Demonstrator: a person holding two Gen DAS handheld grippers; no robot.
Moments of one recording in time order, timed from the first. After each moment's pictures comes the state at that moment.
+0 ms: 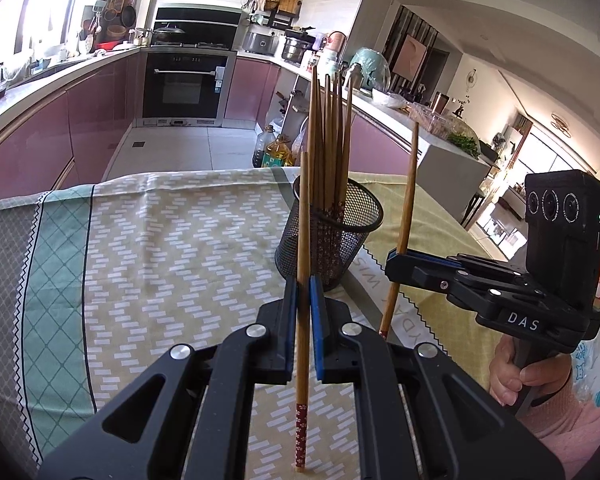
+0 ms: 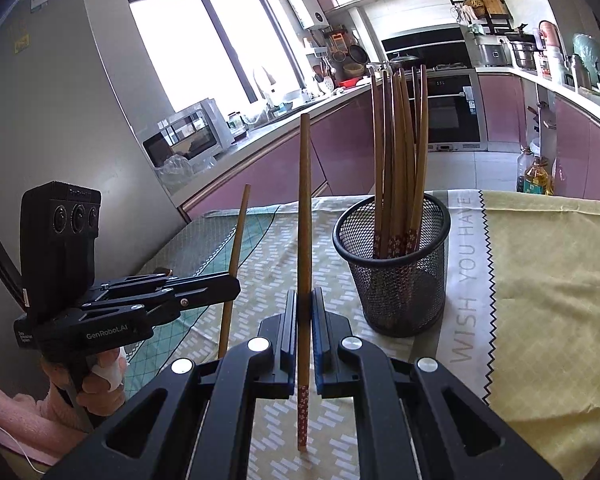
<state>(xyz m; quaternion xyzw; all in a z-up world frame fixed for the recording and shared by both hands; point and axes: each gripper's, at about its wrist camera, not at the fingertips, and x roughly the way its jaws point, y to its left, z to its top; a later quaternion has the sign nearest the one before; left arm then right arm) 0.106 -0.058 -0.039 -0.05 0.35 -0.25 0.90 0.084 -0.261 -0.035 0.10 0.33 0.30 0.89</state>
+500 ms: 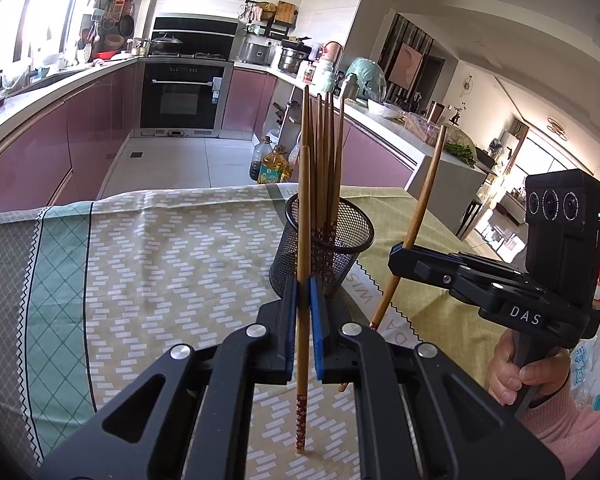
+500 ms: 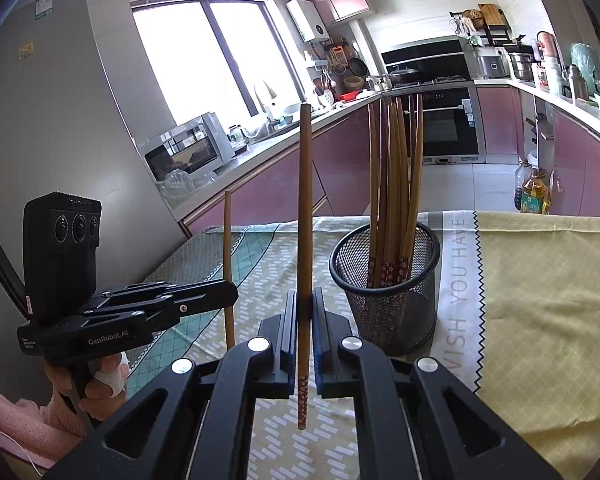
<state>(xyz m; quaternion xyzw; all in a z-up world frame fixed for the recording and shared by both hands) 0.107 -0.061 -0.026 -0.05 0.34 -0.26 0.90 0.086 -0.264 -0.020 0.10 0.31 0.30 0.90</state>
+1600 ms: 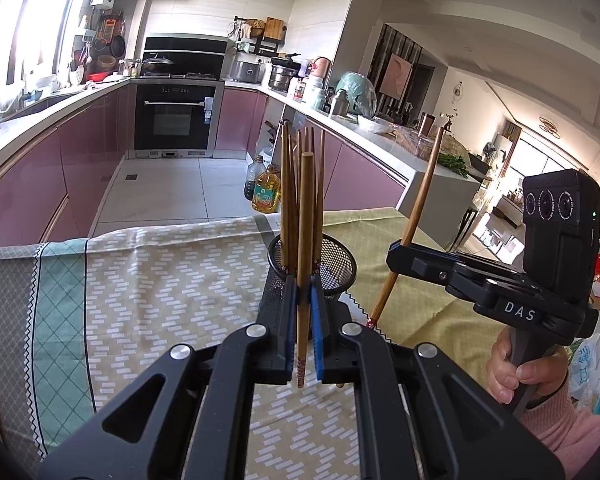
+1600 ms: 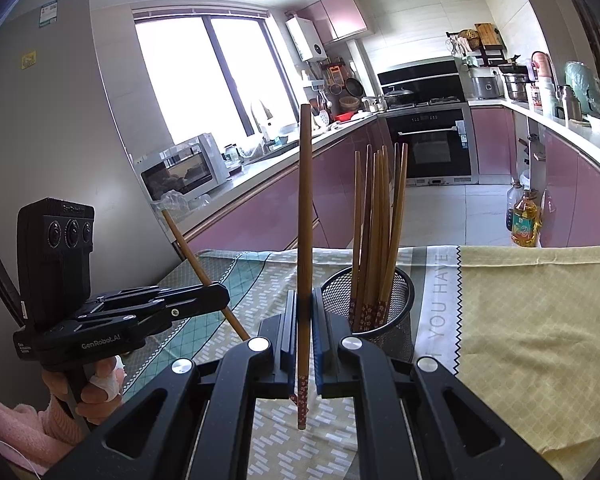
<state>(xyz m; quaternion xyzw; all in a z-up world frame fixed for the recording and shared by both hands) 0.114 -0.072 0.000 -0.04 0.30 -0.27 0.91 0.089 -0.277 0.006 0.10 0.28 0.28 0.91</state>
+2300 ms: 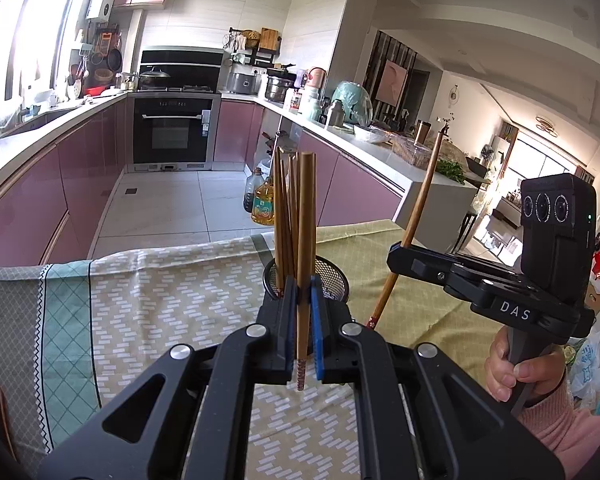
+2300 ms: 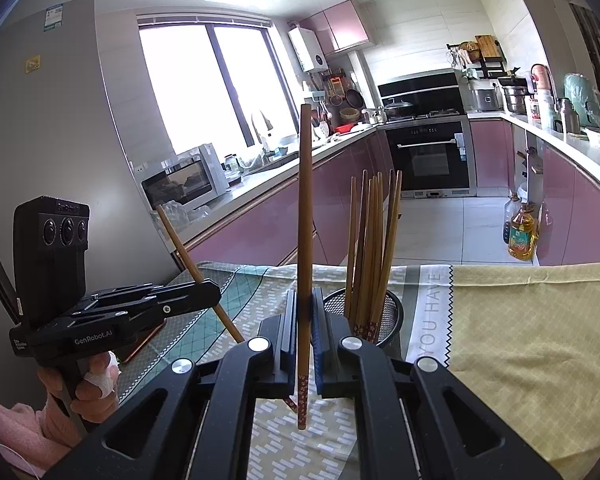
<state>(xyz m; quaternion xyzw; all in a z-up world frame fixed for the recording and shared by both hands) 0.112 -0.073 0.018 -0.03 0.28 -0.27 0.92 0.092 -0.282 0.021 0.10 0.26 0.28 0.92</state>
